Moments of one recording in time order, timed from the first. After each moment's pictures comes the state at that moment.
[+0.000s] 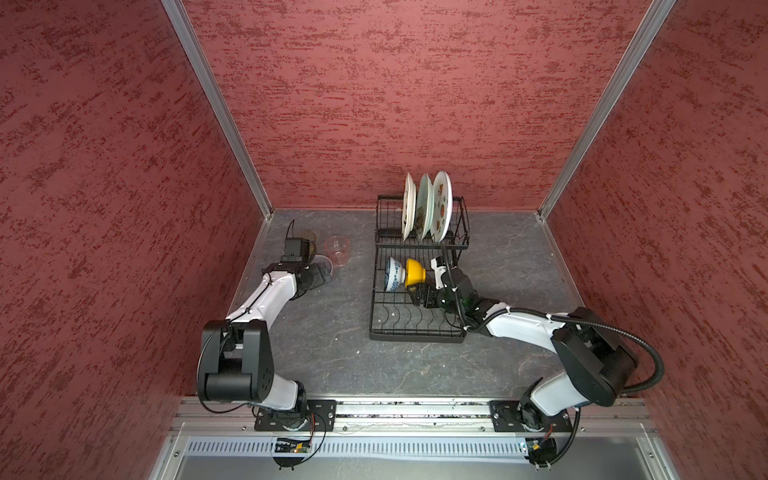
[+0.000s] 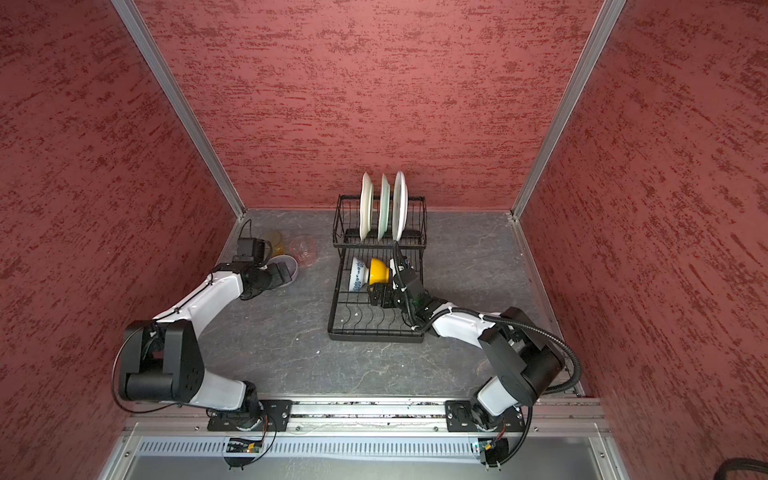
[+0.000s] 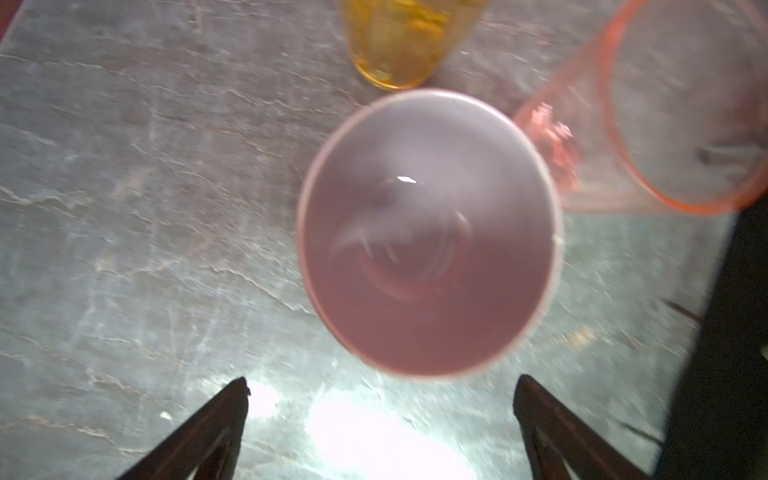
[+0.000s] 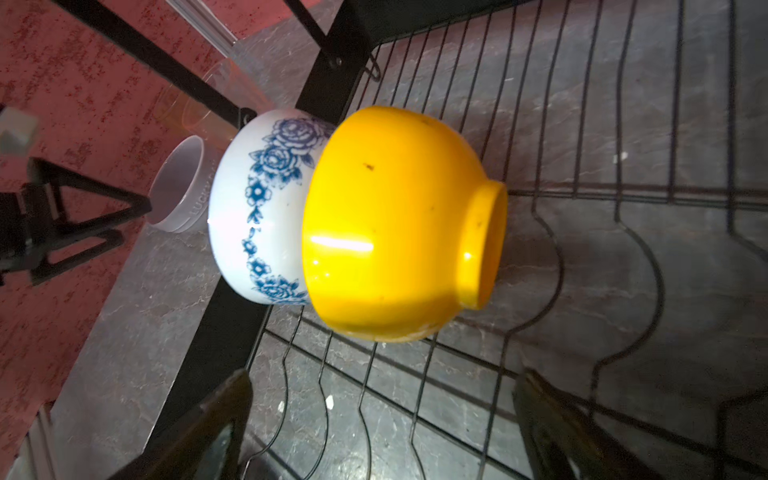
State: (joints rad) left arm -0.01 1.43 0.94 -0.56 -0.05 -0.44; right arm 0.67 1.55 0.71 0.27 -0.02 0.62
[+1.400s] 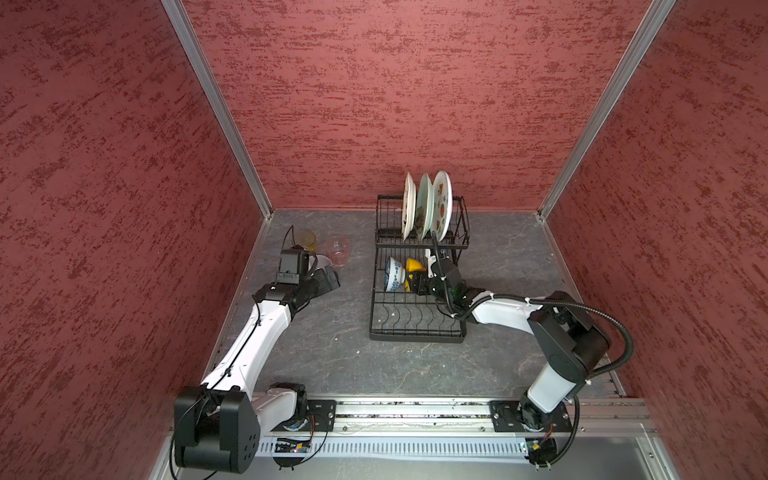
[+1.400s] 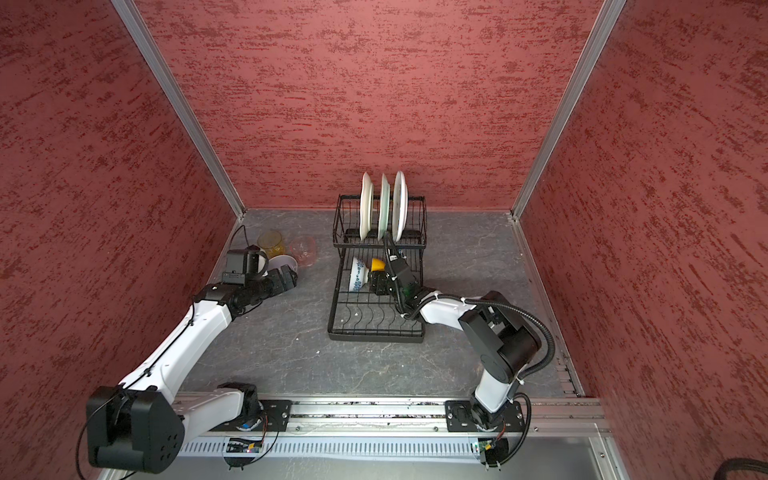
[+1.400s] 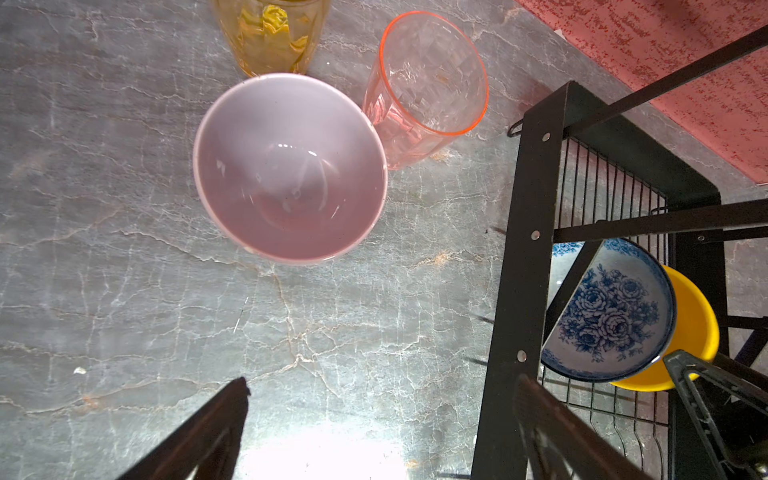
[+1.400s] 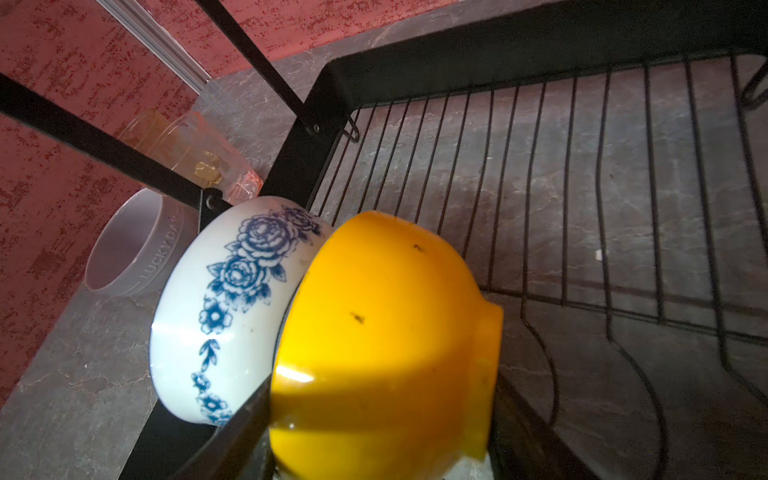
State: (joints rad) left arm -0.08 1.14 0.84 -0.55 0.08 -0.48; right arm 0.65 1.71 0.86 0.31 0.07 0.57
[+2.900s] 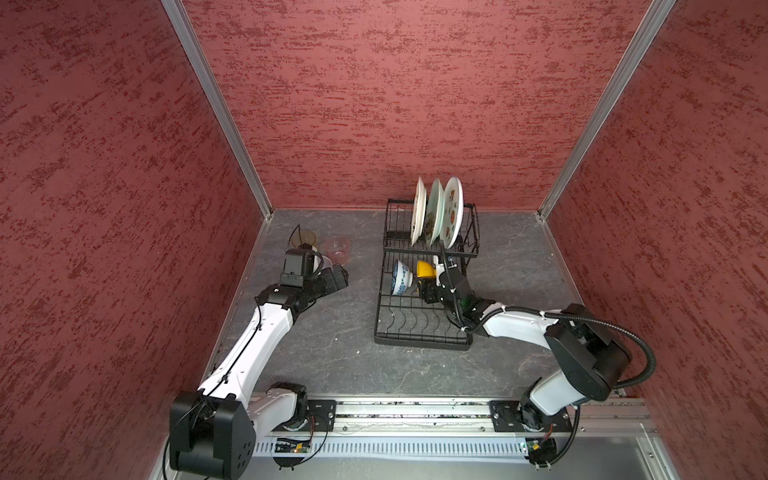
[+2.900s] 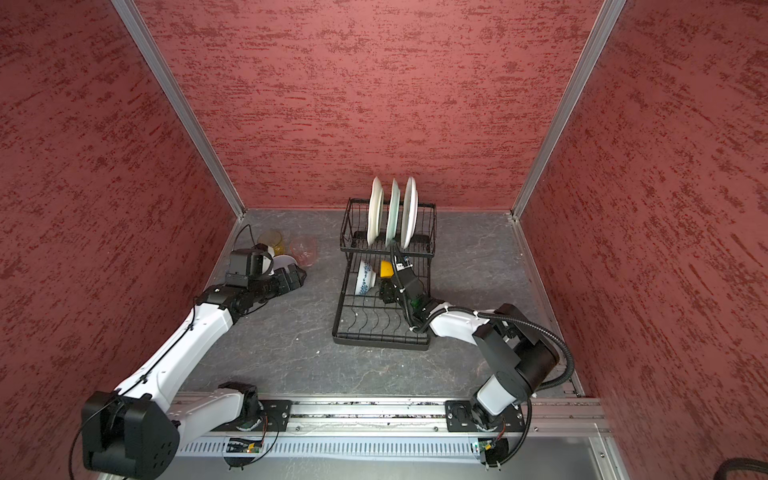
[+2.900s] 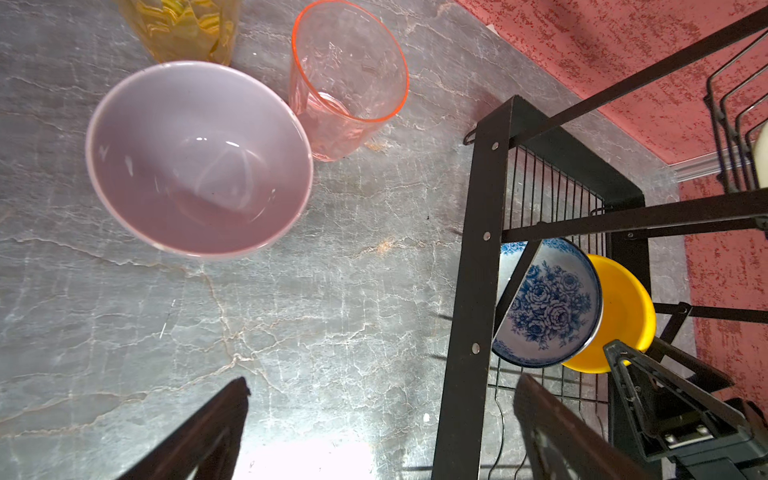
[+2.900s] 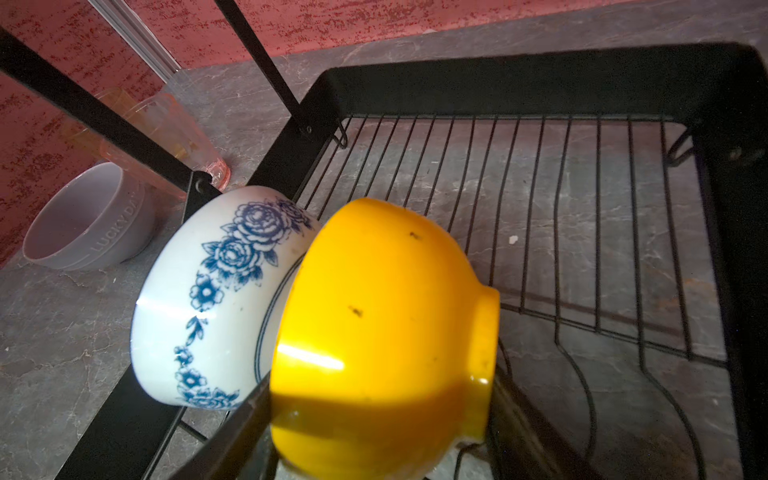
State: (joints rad) left arm -0.15 1.12 0.84 -0.52 0.15 -0.53; right arm 0.68 1.58 0.71 0.38 0.20 0.45
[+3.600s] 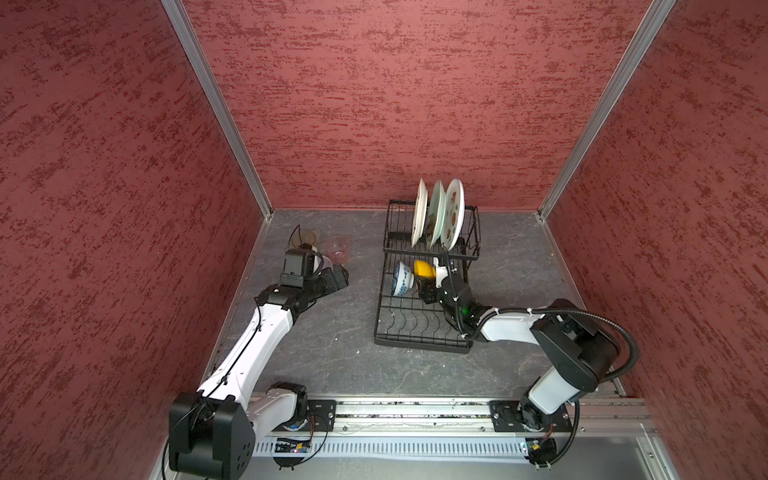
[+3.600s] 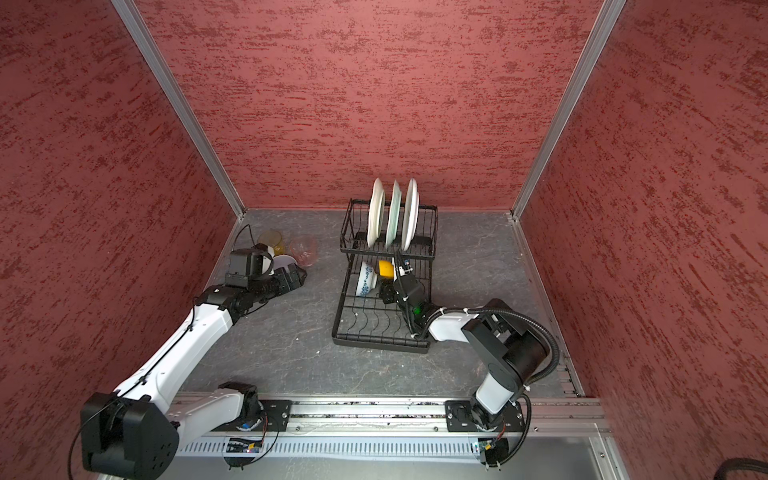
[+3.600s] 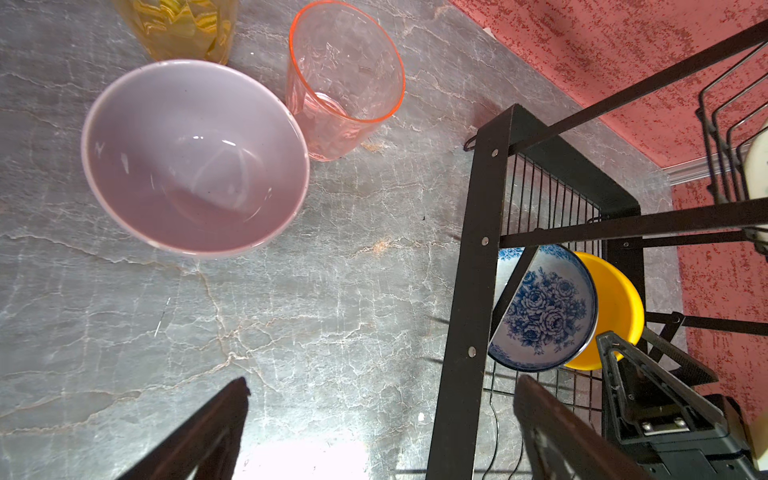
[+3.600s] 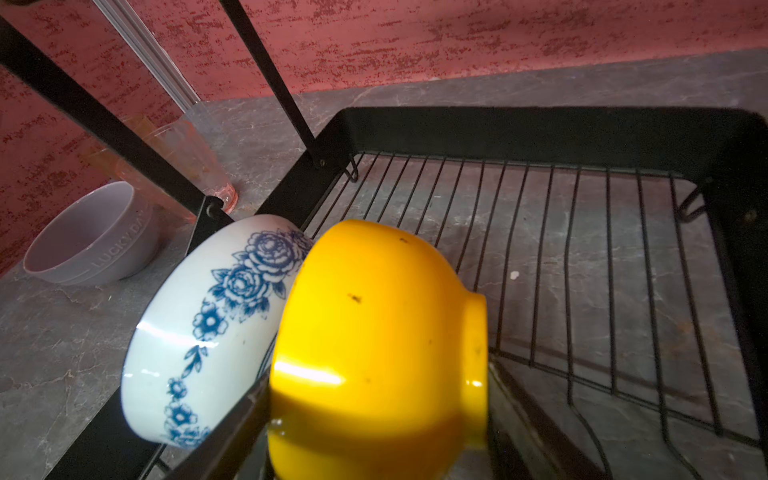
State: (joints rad) left arm -0.15 1.11 0.84 -0.52 0.15 -0.54; right arm 0.69 1.66 0.63 0.66 0.25 0.38
